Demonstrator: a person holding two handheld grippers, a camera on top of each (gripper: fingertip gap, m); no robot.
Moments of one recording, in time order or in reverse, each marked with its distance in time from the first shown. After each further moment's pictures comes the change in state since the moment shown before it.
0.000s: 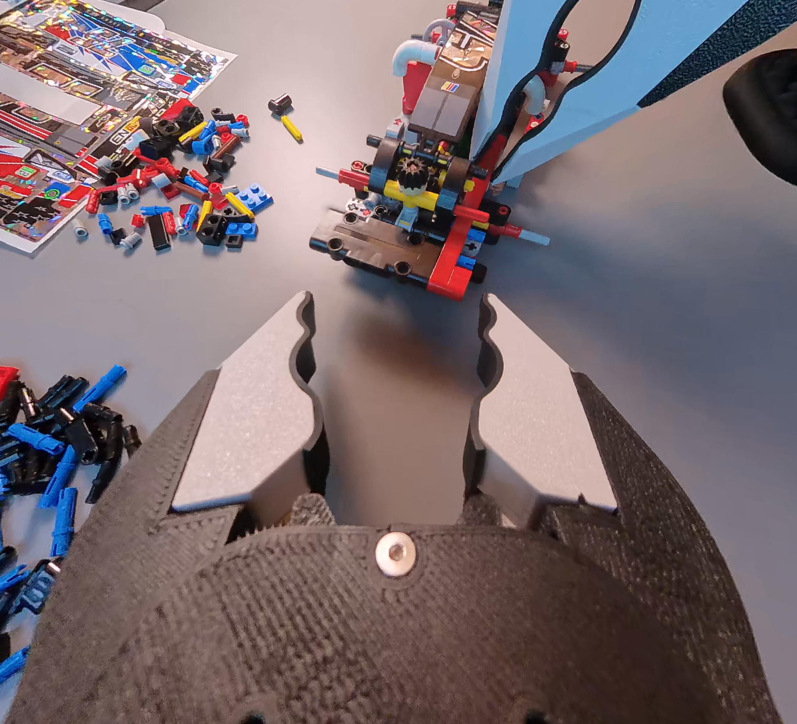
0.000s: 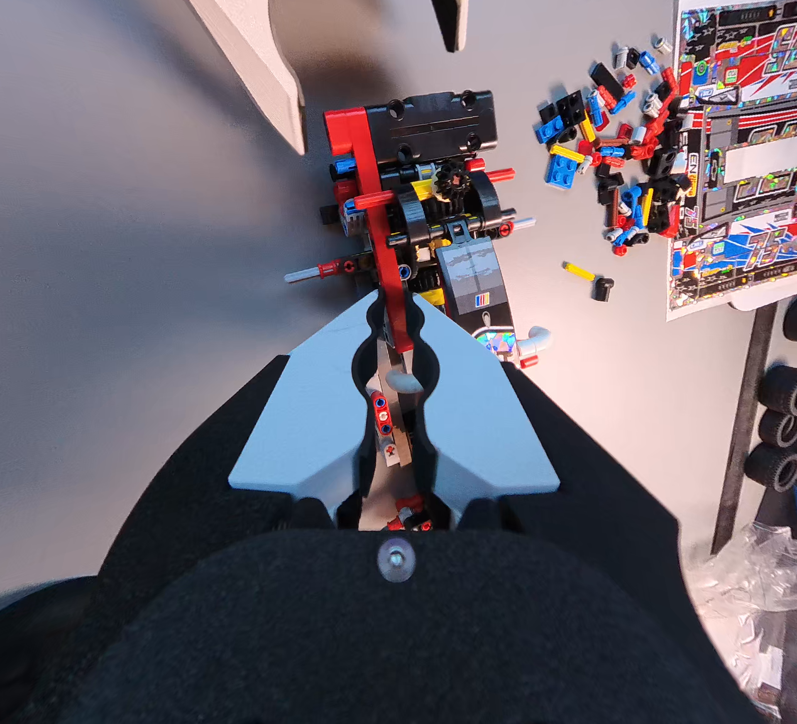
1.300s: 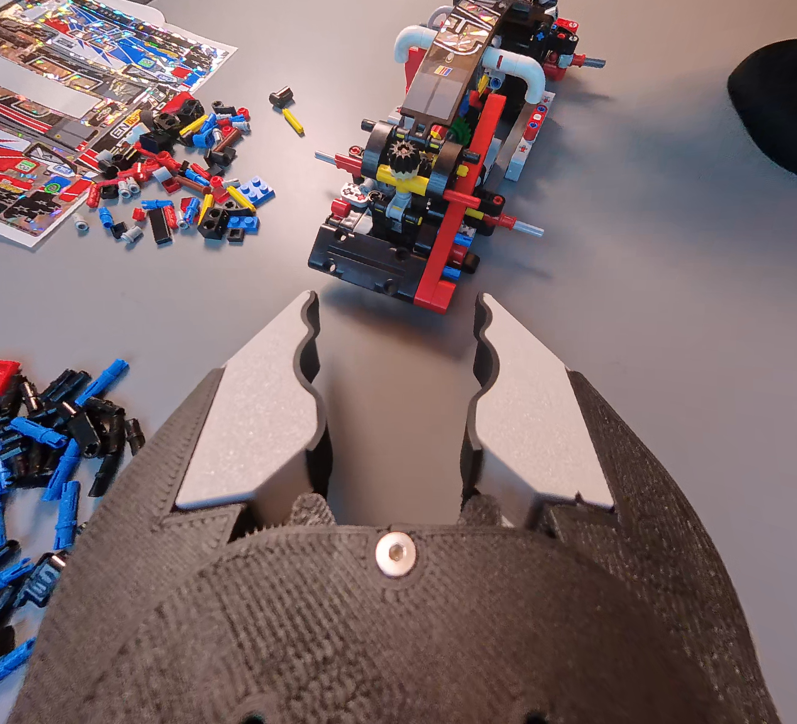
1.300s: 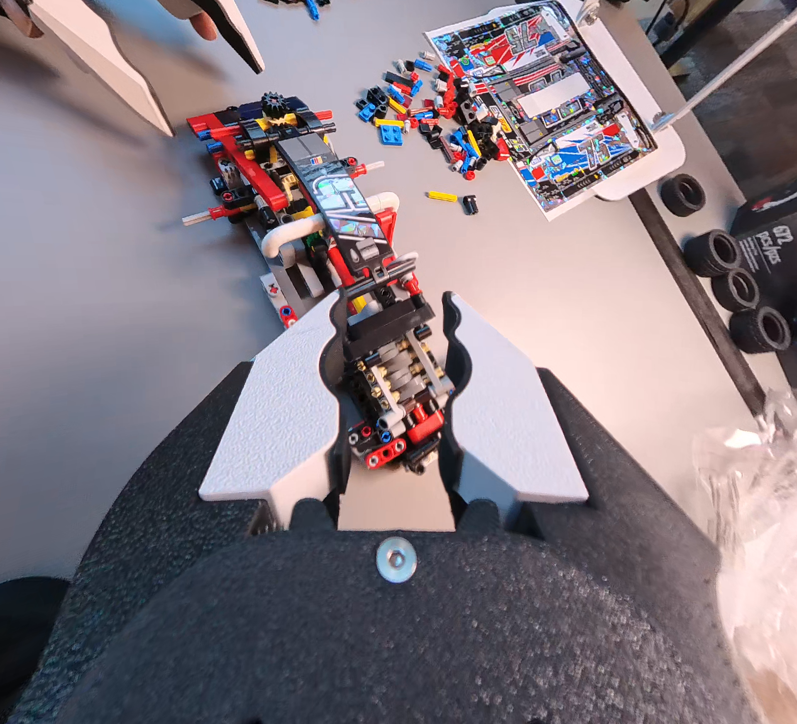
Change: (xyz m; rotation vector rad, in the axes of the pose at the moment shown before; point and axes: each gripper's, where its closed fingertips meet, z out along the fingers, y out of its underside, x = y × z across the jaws) left arm -0.001 0.003 -0.002 -0.005 0.003 0.003; right arm 0.054 0.063 -0.055 0.364 0.169 0.308
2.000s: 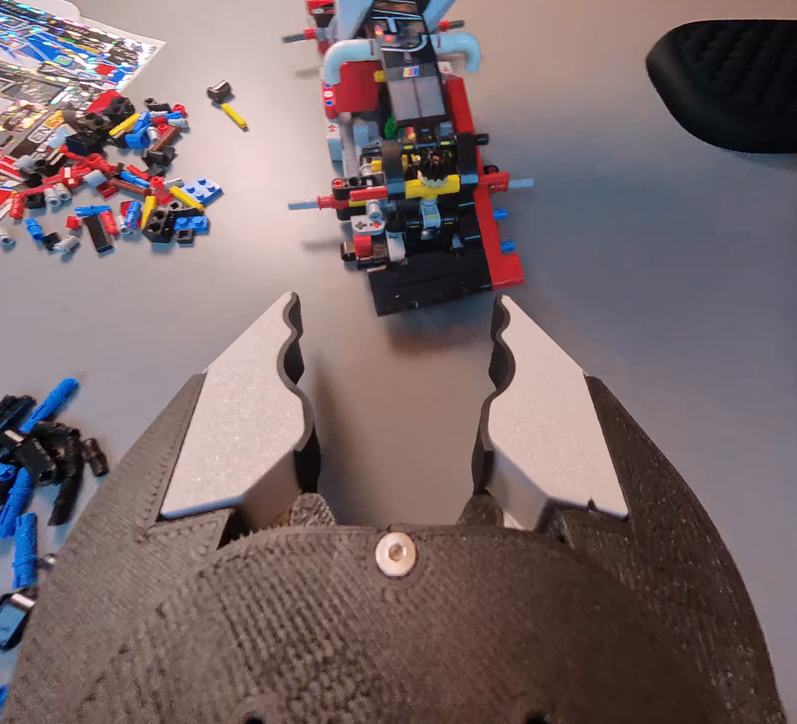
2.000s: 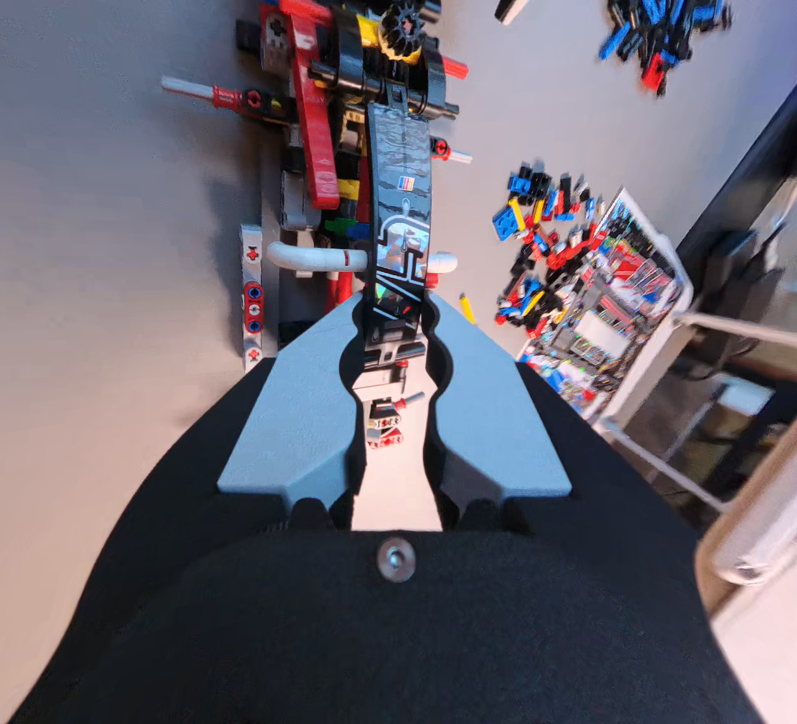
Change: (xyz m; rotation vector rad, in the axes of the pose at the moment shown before) left arm 0.019 0.006 -0.007 -0.010 0.142 0.036; right arm -0.020 -0.017 0.059 -0.176 -0.343 -1.028
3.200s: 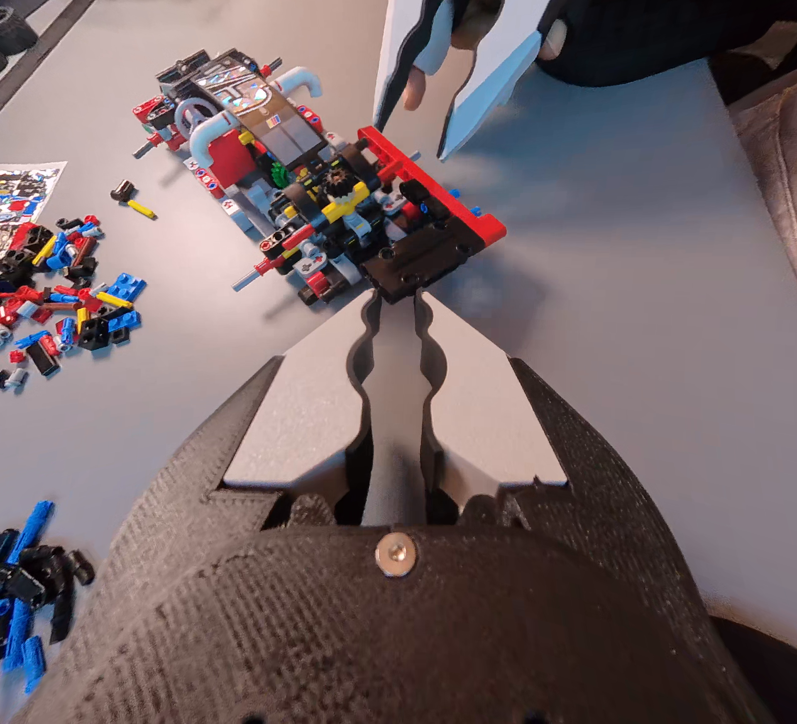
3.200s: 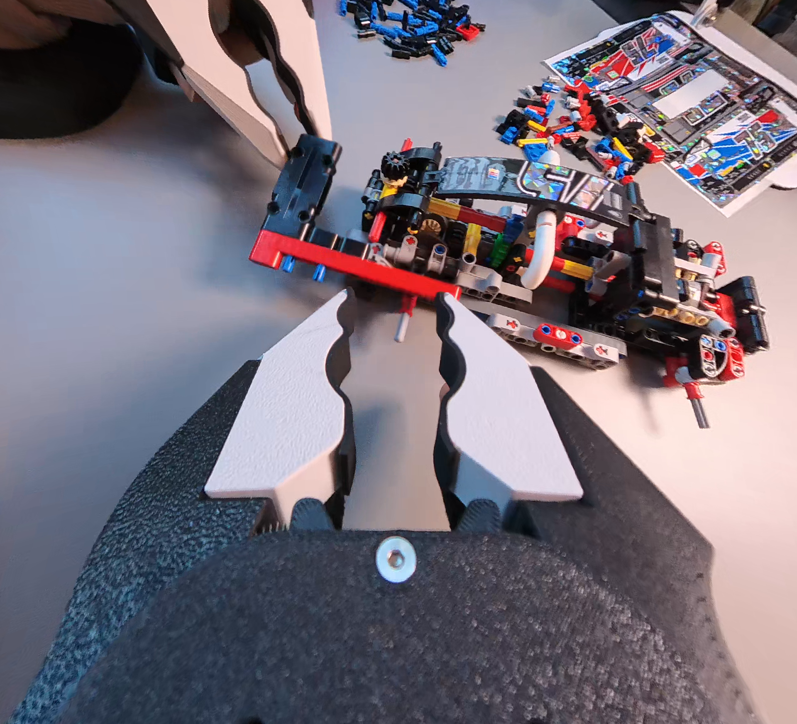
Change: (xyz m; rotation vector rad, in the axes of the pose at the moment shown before) left arm 0.044 -0.006 -0.003 0.026 0.145 0.275; right arm -0.066 -0.069 -0.018 0.383 0.347 1.139
